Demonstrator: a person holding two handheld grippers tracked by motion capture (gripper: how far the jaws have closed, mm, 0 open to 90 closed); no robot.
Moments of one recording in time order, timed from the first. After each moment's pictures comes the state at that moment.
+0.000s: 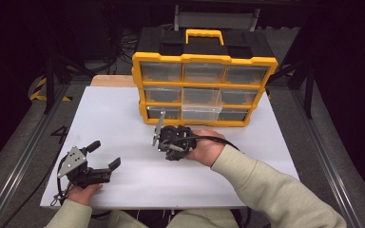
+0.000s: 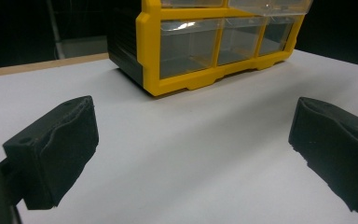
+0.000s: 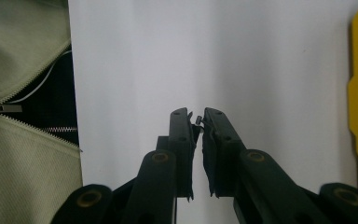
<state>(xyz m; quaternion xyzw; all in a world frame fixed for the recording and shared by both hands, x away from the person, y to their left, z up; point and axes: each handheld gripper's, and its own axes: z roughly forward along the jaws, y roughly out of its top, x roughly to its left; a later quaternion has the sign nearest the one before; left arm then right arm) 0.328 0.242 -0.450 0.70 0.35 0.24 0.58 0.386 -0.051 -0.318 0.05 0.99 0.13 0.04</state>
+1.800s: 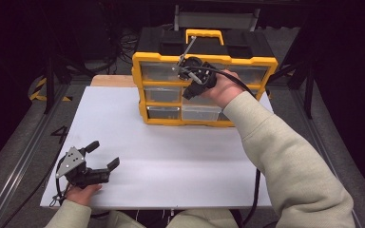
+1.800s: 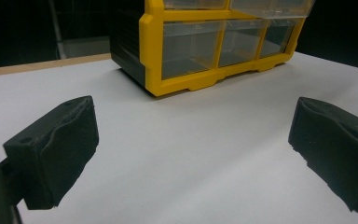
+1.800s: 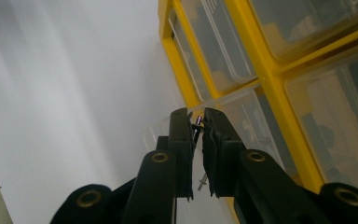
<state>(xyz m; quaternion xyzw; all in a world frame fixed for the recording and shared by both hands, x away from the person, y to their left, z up) 0.326 0.245 -0.450 0.69 0.35 0.24 0.58 0.491 -0.100 -0.215 0.19 0.96 0.17 0.12</state>
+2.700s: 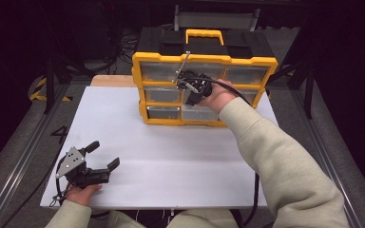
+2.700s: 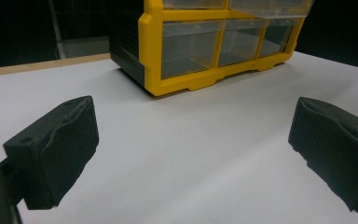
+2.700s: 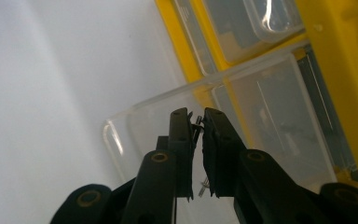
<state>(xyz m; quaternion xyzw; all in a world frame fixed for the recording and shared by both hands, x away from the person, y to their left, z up) 0.326 0.245 -0.450 0.69 0.35 0.24 0.58 0.511 -0.099 -0.262 0.20 0.97 0.12 0.10</state>
